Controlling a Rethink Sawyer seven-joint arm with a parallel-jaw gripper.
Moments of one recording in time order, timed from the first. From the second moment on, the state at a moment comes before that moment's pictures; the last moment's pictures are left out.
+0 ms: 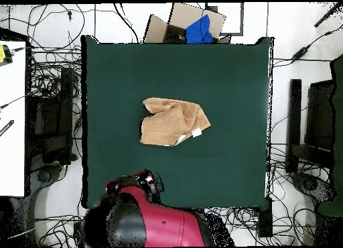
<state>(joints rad) -0.14 -1.34 0.02 2.25 0.12 0.57 1.17</state>
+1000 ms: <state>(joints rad) -0.19 -1.26 0.02 2.26 0.13 0.37 1.17</state>
